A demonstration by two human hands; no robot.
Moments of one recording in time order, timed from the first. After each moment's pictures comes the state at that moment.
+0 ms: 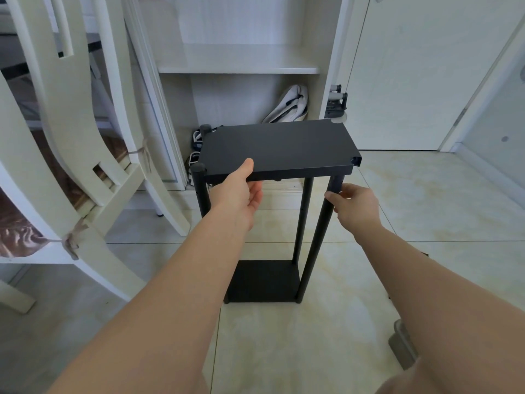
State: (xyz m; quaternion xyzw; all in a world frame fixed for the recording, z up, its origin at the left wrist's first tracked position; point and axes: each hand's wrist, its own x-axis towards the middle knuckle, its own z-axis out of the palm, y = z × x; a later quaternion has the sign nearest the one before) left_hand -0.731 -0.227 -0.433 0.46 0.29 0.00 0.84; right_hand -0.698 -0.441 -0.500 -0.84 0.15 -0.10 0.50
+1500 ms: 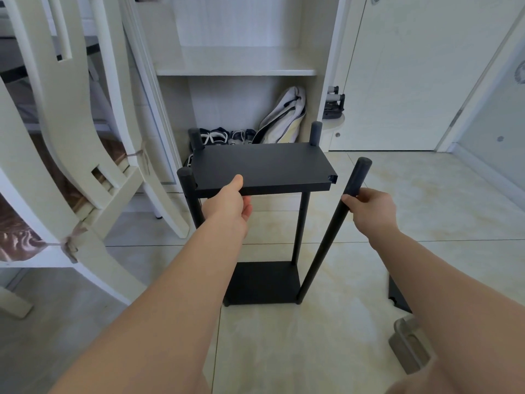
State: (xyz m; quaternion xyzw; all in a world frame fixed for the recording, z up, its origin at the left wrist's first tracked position) left_hand -0.727 -0.218 -0.449 0.48 0.38 0.02 0.79; right_hand -0.717 -0.460 -0.490 -0.84 0.18 -0.12 0.50
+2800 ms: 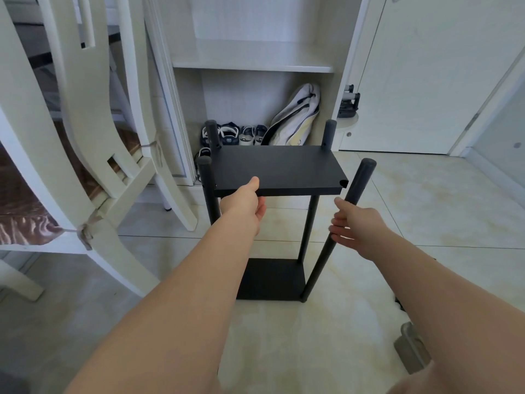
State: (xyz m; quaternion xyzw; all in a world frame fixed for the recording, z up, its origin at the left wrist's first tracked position) left_hand -0.718 -0.209 -0.465 0.48 0.38 -0.02 0.79; right_hand -0.730 -0.415 -0.489 -0.70 0.28 0.06 0.66
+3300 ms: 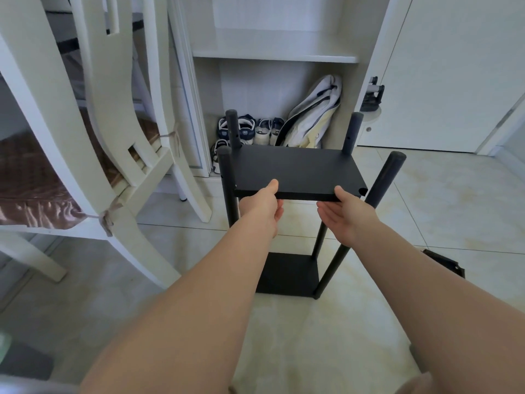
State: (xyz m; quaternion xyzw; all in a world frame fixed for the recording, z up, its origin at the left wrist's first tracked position) left_hand -0.719 -0.207 -0.490 0.48 0.39 -0.03 0.79; right_hand -0.710 -0.363 -0.503 -0.49 0.29 0.07 0.82
